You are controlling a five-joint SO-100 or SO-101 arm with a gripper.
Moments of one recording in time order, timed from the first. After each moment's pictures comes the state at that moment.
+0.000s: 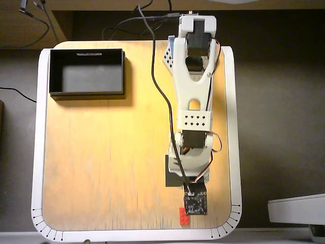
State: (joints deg) arm 2.2 83.6 94.7 54.2 181.5
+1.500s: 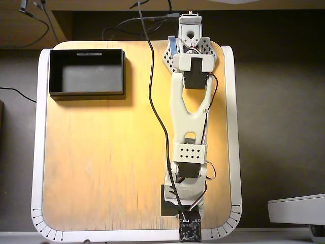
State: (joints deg) arm 4.5 61.1 81.4 38.6 182.4
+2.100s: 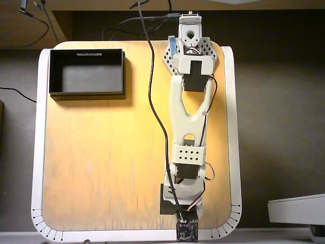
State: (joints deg) arm 5.3 59.8 81.3 38.6 181.1
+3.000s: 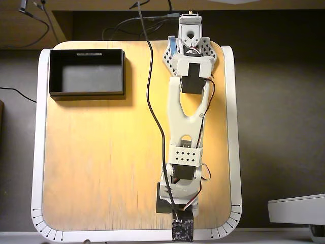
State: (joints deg) arm 6.2 58.2 81.3 38.3 181.6
